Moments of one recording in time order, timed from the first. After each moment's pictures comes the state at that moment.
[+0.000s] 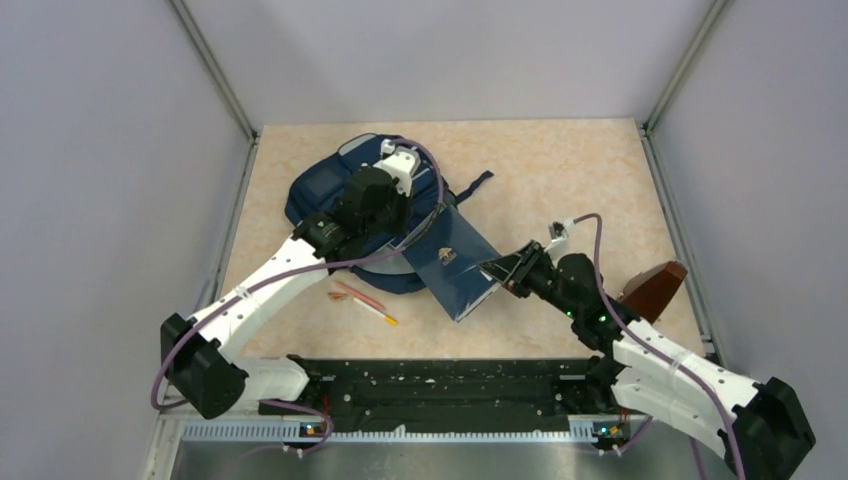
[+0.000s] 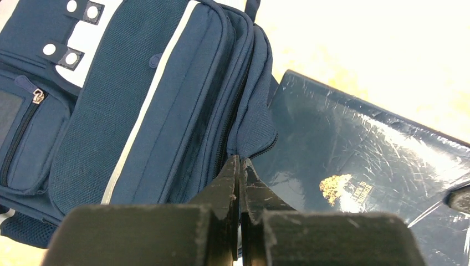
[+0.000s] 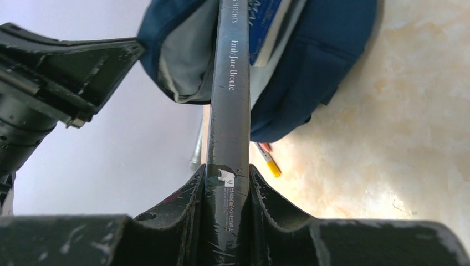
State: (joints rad) left arm -0.66 1.28 1.18 -0.41 -0.12 -0.13; right arm 0.68 0.79 0.39 0.20 -0.07 1.16
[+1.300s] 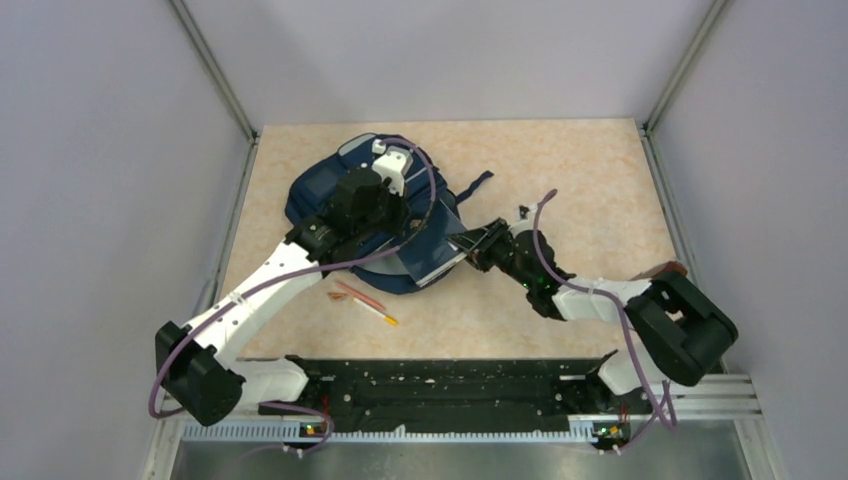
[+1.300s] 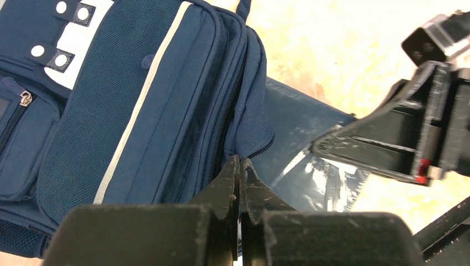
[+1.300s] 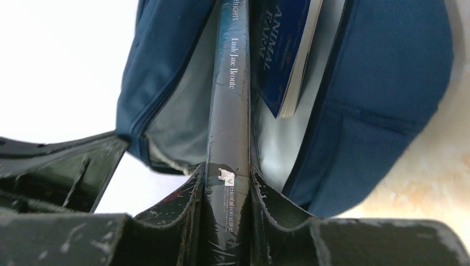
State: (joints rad) left arm -0.62 1.24 1.13 -0.37 -0.04 -0.16; right arm 0.68 1.40 0.47 0.77 -0.05 1.41
